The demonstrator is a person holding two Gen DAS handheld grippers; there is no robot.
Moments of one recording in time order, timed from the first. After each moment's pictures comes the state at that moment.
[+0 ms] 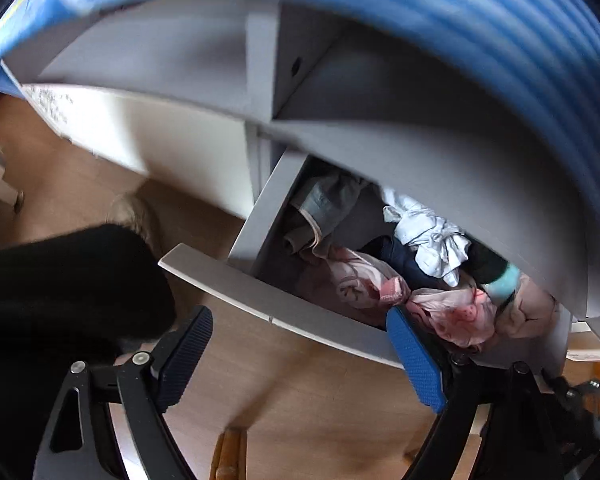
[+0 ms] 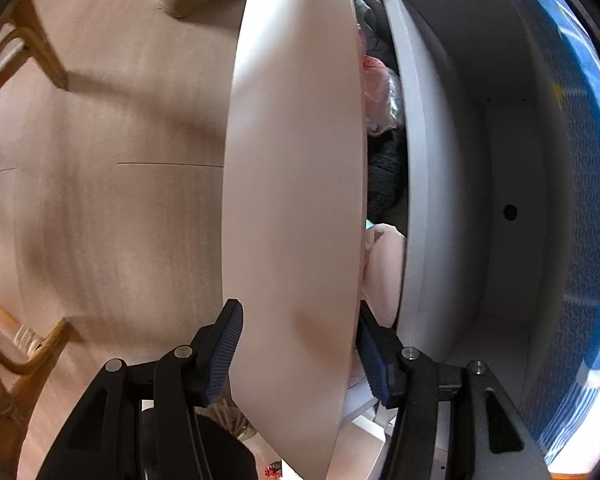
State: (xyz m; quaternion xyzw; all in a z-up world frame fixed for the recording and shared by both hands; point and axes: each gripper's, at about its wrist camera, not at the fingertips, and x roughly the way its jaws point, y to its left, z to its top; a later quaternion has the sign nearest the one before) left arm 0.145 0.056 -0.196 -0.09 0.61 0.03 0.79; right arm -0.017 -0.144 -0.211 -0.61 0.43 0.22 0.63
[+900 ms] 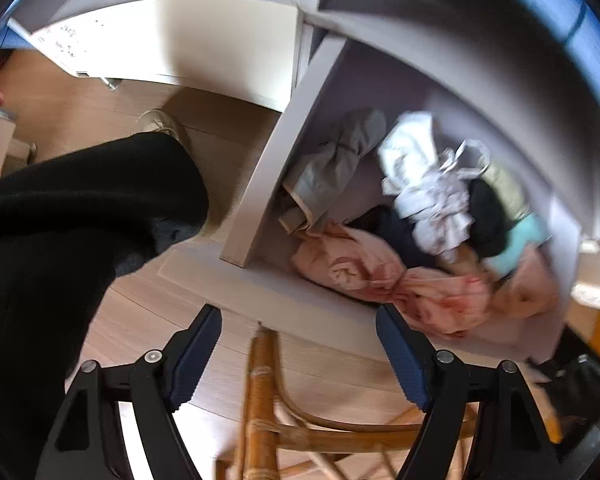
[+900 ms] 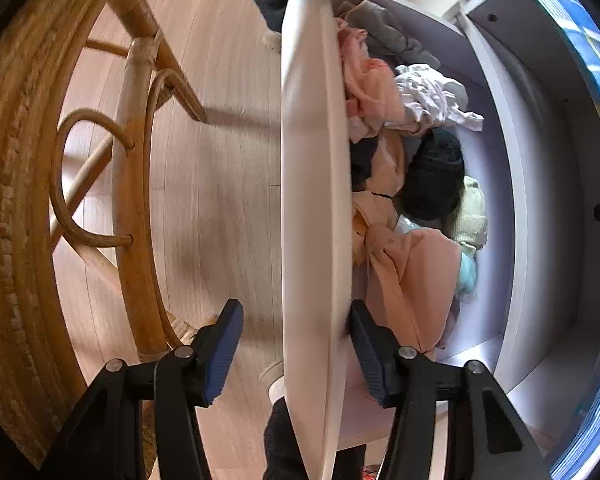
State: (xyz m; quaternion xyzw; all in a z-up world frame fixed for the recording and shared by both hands) left arm 0.082 0.079 -0.197 -0.08 0.70 0.03 0.71; right arm -0.066 -0.136 -0.123 -0.48 0.53 0.37 0.59
